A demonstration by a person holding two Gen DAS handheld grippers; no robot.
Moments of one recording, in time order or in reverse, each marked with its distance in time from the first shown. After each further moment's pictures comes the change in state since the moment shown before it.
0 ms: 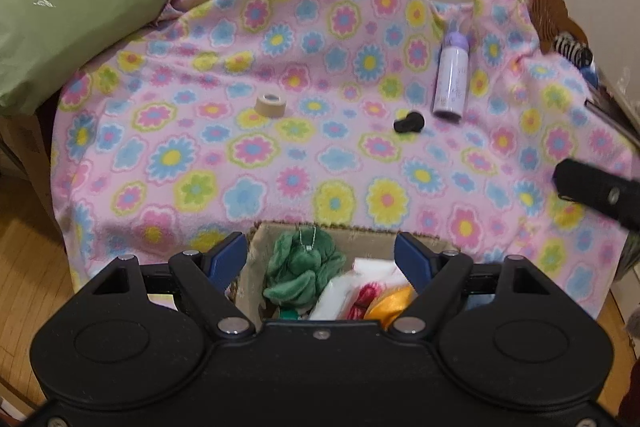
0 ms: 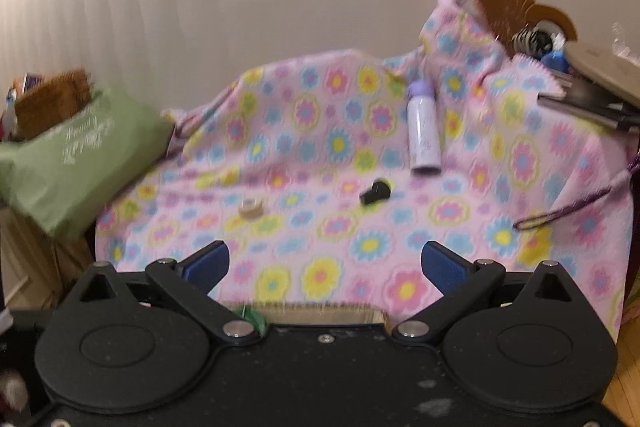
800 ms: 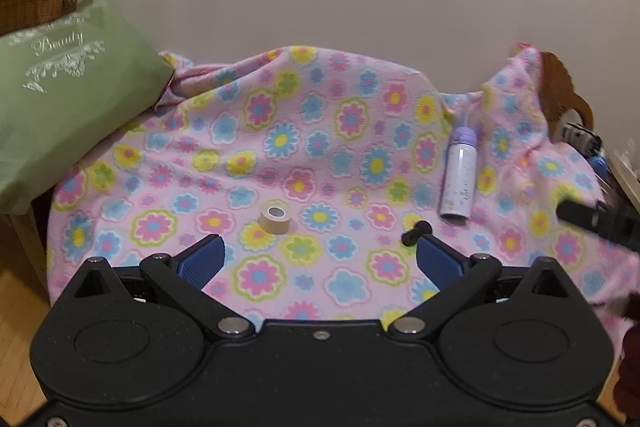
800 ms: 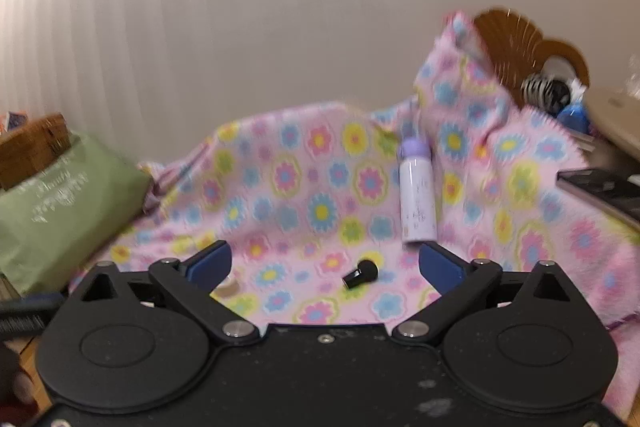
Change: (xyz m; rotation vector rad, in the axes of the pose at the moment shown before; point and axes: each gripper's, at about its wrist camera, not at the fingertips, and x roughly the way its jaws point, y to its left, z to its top) left arm 0.019 0.019 0.083 -0.027 -0.181 -0.009; right arm 0.082 -0.034 0.077 0.001 -0.059 -0.001
